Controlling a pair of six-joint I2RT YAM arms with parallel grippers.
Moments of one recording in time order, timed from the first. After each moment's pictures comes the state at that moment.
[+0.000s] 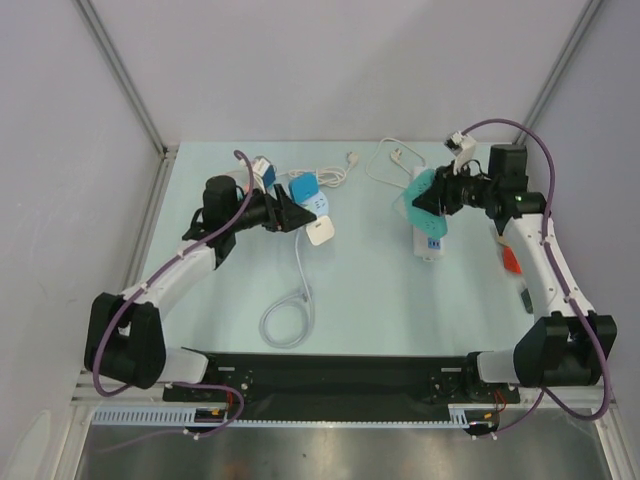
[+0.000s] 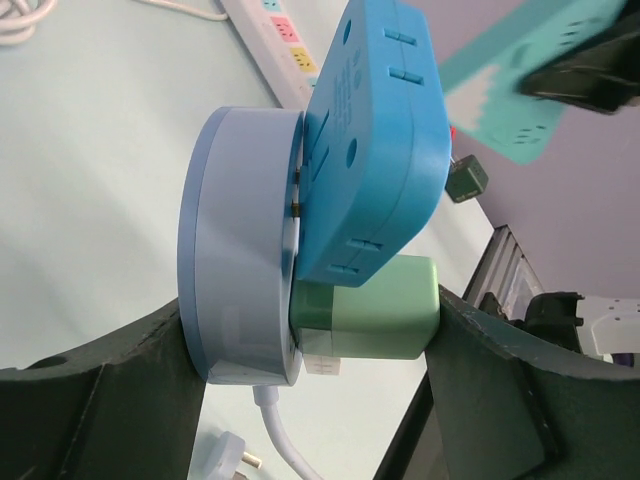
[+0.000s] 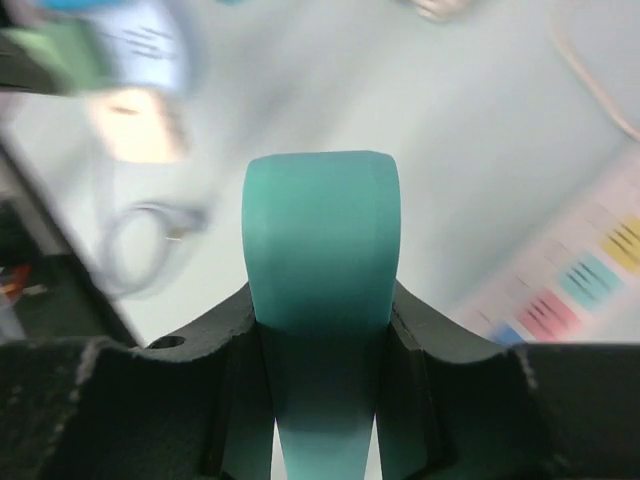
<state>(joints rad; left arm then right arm) -0.28 1.38 0.88 0.20 0.72 -0.52 0.04 1.37 1.31 -0.52 -0.88 -0.10</state>
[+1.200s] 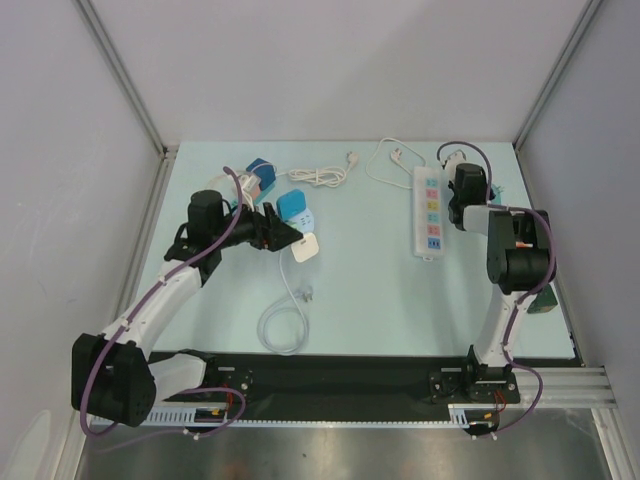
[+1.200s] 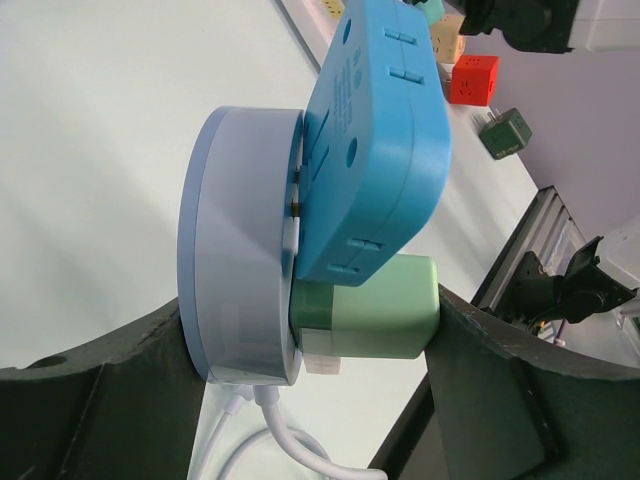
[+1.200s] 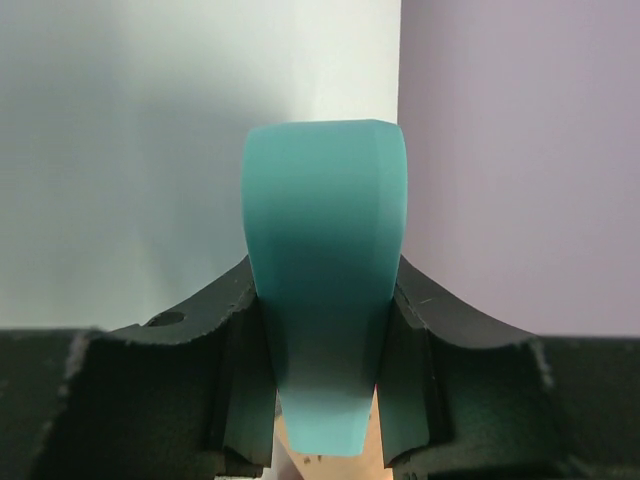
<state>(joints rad) -0.24 1.16 0.80 -0.03 0.70 -0.36 0.01 1.98 1.16 0.36 0.50 -0.72</state>
